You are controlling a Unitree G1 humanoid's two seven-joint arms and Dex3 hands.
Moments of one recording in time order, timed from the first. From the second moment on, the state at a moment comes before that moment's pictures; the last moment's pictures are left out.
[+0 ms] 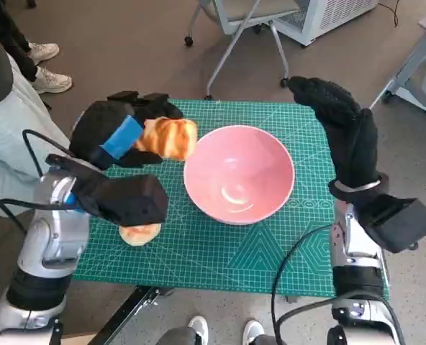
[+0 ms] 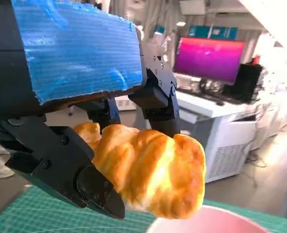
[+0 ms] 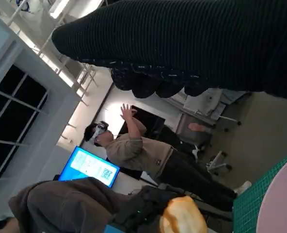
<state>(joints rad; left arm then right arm) -0.59 0.53 -0.18 -0.17 0.63 0.19 -0.29 -0.66 -0.15 -0.13 0.53 0.24 -0.69 0.44</state>
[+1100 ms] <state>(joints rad) -0.71 0.38 -0.40 0.12 0.70 -0.03 -0.28 -0.64 -0.16 -0.14 0.54 0.27 -0.70 0.46</state>
